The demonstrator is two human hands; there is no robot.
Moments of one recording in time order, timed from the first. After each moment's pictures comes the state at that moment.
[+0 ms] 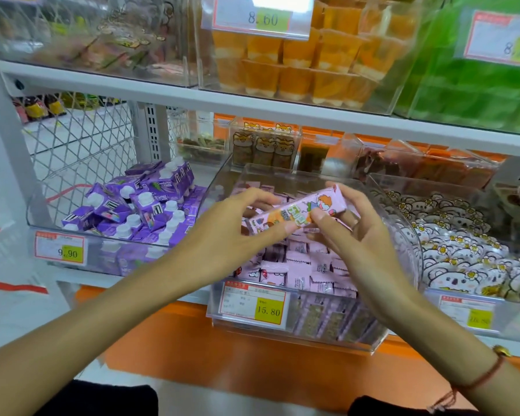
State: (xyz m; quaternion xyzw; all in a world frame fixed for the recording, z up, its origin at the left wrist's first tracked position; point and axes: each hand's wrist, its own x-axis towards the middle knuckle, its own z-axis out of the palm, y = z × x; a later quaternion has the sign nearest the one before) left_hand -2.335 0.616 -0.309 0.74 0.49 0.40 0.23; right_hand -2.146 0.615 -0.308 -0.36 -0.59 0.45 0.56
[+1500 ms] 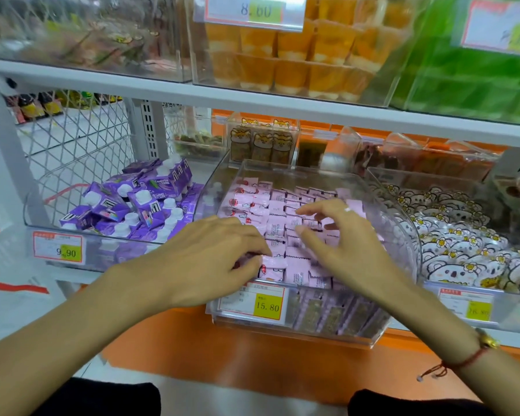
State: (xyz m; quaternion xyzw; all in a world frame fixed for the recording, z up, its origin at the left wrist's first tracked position) left_hand -2.346 0.607 -0.312 0.86 0.49 0.14 -0.03; right_hand -2.136 0.634 -0.318 -0.47 -0.81 0.07 0.35
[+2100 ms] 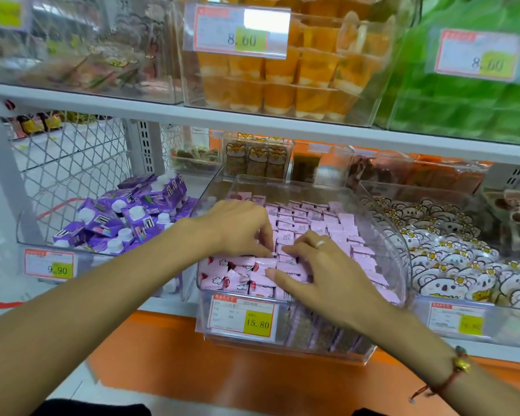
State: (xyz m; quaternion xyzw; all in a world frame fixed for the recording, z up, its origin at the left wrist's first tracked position) left_hand -2.319 0.676 -0.288 0.88 0.48 0.06 -0.04; right_hand -2.138 0.629 -0.328 -0.51 -0.84 0.00 0.18
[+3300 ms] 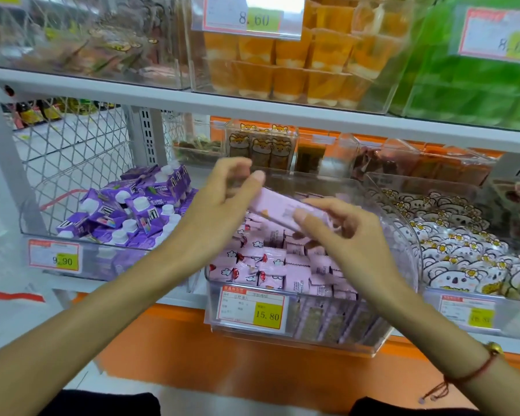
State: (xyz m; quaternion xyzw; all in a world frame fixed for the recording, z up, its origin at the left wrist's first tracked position) left_hand -2.333 0.627 -0.292 0.63 0.48 0.52 0.31; right_hand -2.149 0.617 -0.301 -0.39 -0.70 0.32 0.50
